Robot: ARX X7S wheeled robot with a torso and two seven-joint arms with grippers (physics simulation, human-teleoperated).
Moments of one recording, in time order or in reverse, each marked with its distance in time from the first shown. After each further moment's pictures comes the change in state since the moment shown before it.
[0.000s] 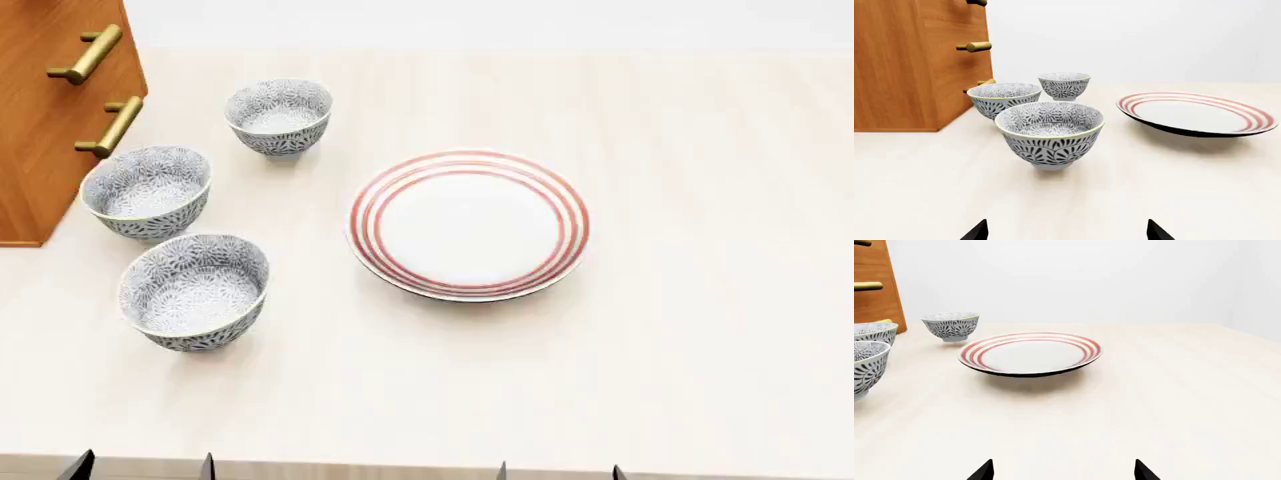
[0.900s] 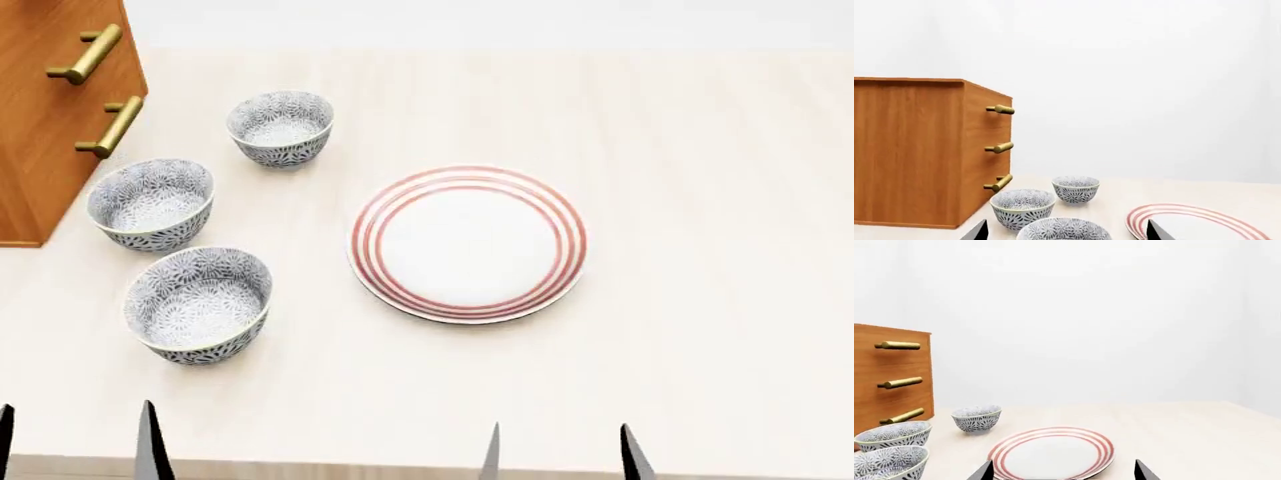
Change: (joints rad) left arm 0.044 -0.075 0.074 0.061 -0.053 0.348 -0.131; right arm -0.043 0.082 -0.109 -0.047 0.094 -0.324 0.066
